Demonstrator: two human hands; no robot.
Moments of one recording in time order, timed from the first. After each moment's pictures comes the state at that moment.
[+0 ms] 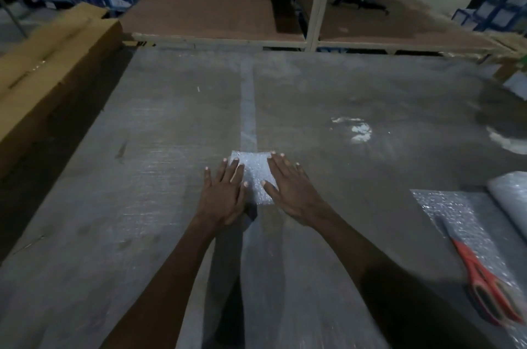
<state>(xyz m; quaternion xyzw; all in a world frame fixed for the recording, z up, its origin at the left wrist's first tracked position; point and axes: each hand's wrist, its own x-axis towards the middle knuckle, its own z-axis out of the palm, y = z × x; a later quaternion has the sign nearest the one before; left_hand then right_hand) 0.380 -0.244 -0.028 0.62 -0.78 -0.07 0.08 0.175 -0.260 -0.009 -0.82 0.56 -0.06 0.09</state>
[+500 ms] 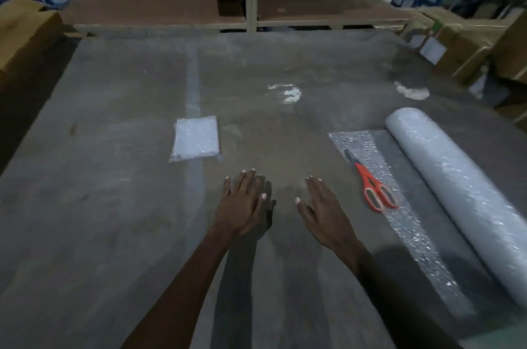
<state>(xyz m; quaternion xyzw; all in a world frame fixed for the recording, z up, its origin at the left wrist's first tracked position) 0.216 -0.074 -0.027 0.52 -0.84 -0.14 0.08 -0.006 -0.011 -0.017 -0.68 0.70 -0.16 0.15</state>
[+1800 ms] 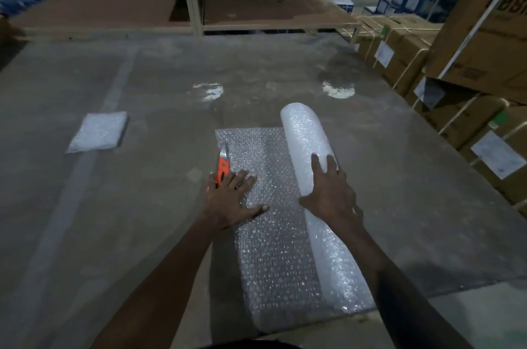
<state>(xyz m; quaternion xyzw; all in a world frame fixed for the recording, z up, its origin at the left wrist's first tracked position) -0.059 -0.028 -0.034 0.55 -0.83 -0.11 0.03 -0.287 0.031 0.057 -0.60 0.79 -0.04 0.13</state>
